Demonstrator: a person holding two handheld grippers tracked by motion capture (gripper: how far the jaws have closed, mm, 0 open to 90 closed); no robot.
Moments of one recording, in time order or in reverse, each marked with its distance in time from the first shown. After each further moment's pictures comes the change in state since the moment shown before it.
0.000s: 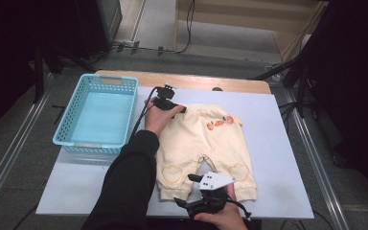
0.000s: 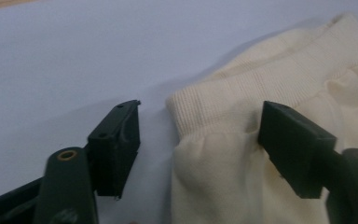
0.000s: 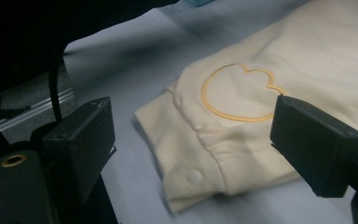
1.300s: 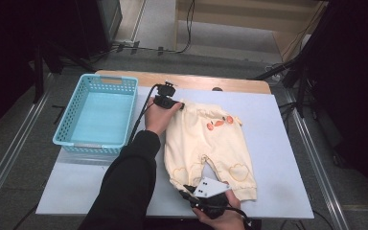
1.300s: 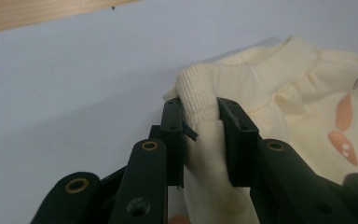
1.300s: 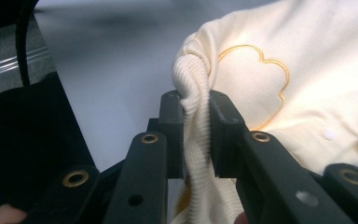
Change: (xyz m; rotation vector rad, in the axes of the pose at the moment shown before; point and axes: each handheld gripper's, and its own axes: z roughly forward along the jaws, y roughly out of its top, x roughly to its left) left arm -0.014 0.009 -0.024 -0.041 -0.036 -0.001; right arm 0.015 0.002 -0.015 0.096 -0.134 -0.107
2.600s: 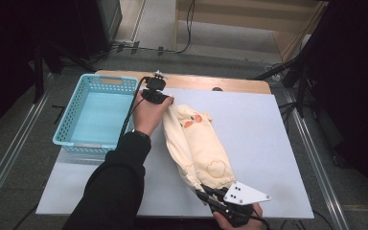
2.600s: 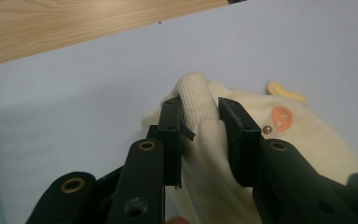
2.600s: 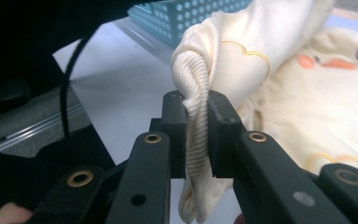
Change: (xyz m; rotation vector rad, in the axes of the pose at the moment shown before) left arm -0.012 0.007 -0.058 0.021 0.137 -0.017; right arm -0.008 -0.016 -0.060 -0.226 0.006 0.150
